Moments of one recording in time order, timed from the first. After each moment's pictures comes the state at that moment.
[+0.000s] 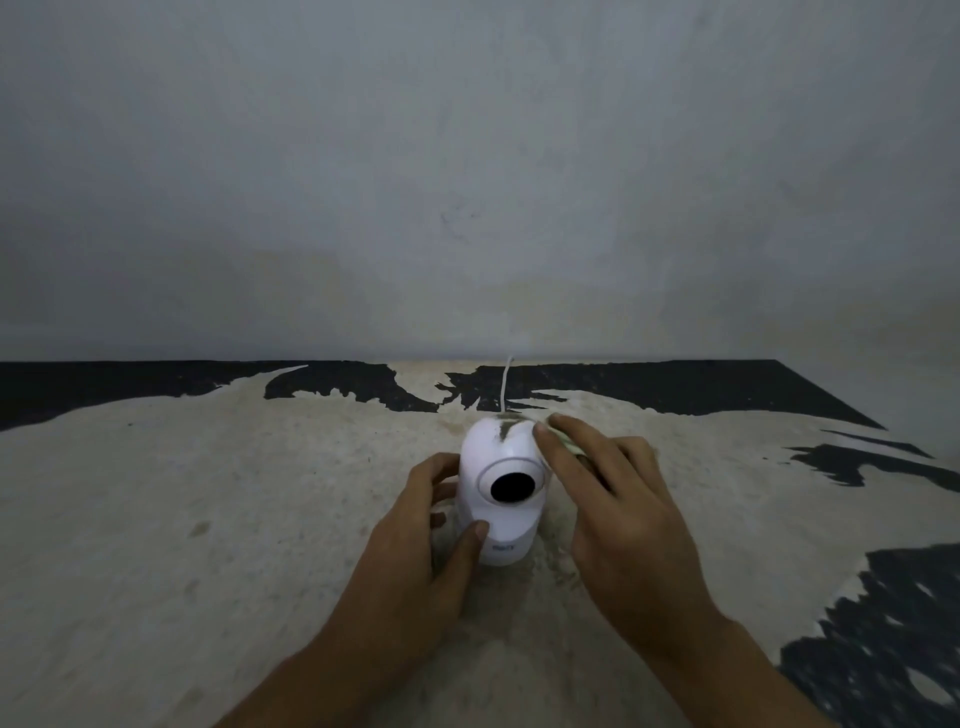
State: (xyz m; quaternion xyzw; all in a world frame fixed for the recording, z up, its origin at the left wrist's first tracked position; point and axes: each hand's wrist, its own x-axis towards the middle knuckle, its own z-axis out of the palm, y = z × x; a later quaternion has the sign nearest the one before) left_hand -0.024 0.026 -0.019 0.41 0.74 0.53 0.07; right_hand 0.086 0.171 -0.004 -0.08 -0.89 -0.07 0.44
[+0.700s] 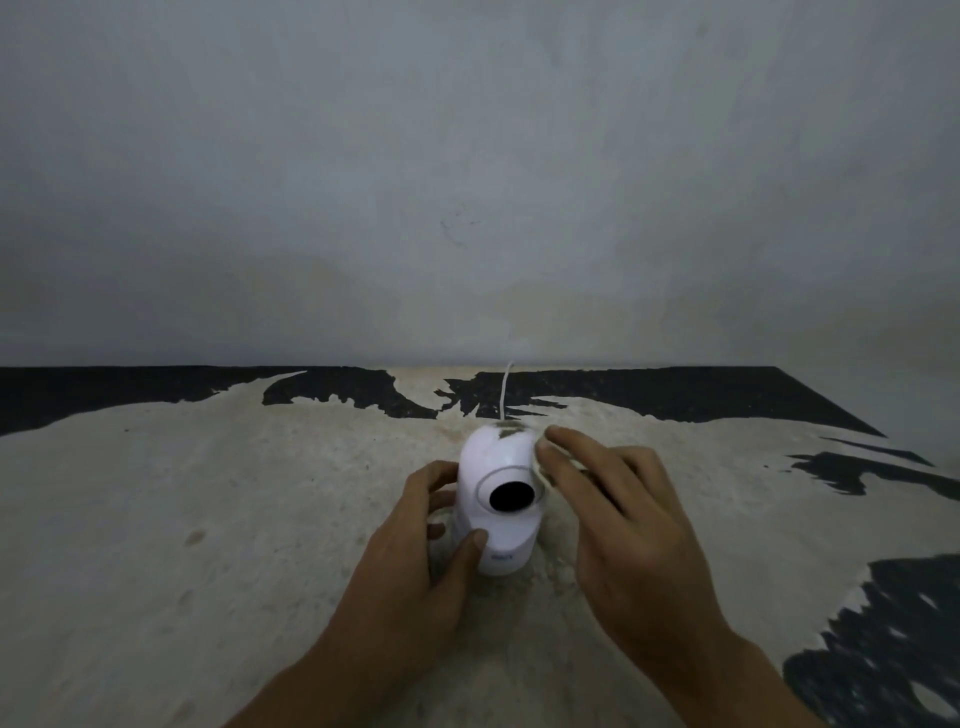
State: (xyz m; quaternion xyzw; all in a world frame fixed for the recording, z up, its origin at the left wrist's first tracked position) left_hand -0.024 0.027 -0.021 0.39 0.74 0.54 0.07; right_hand 0.090 0.166 -0.003 -0.05 -0.89 -0.07 0.45
